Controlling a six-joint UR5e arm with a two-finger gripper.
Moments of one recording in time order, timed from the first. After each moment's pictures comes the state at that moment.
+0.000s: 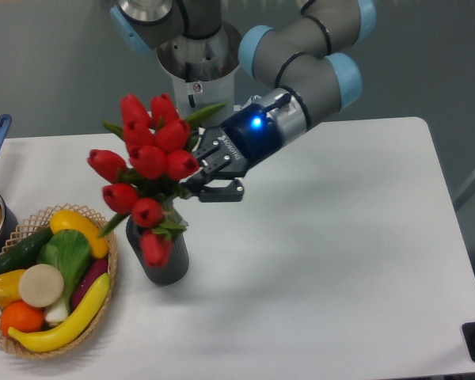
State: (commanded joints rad) arm 2.57 -1.78 -1.83 -0.91 0.01 1.23
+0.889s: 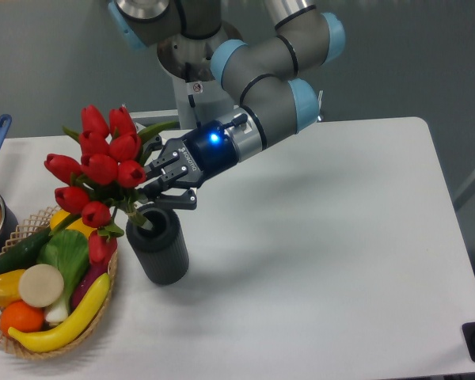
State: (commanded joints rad) arm 2.55 -1.78 -1.98 -0.89 0.01 1.36
